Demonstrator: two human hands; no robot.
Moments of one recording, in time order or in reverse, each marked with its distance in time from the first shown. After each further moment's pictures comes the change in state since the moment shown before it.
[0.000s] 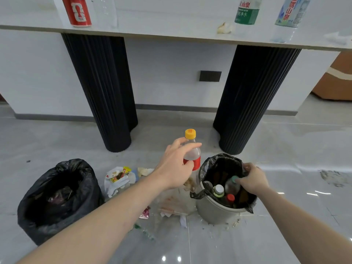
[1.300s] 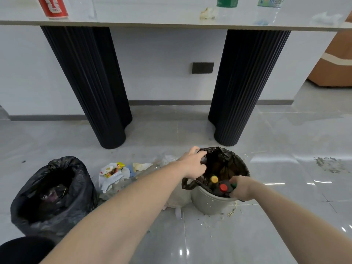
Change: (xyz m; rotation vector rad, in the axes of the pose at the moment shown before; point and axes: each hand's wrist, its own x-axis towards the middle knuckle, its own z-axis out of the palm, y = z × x) left_hand 0.066 -0.014 0.108 0.380 -0.455 -0.163; right_hand -0.026 0.021 -0.001 -0.480 -0.516 -0.037
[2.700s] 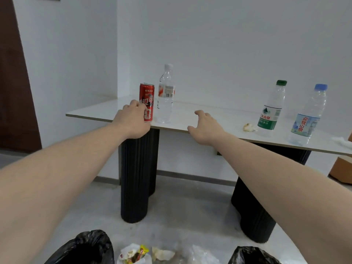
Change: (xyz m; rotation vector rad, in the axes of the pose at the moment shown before) left_hand -0.199 -0.156 -0.433 0.307 0.949 -0.229; right_hand -0.135 -0.405 -0.302 0.049 0.905 -0.572
